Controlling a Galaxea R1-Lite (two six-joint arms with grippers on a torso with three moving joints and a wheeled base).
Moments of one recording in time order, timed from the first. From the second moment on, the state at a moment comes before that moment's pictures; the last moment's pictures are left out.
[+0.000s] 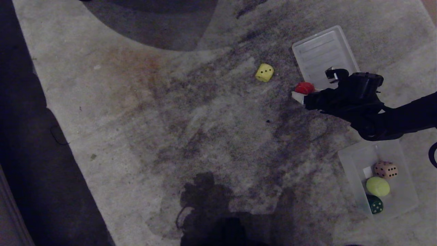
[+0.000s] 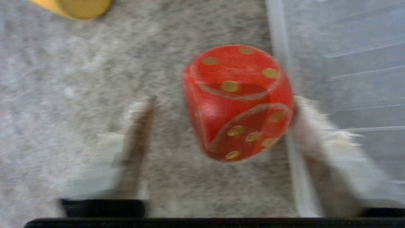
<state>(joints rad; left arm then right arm) 0.00 0.00 0.00 0.00 0.05 -0.06 0.02 2.18 -1.40 -0.77 0.28 -0.01</state>
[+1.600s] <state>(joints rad) 0.00 0.00 0.00 0.00 0.05 -0.06 0.04 1.81 -1.16 -0.42 0.27 0.11</state>
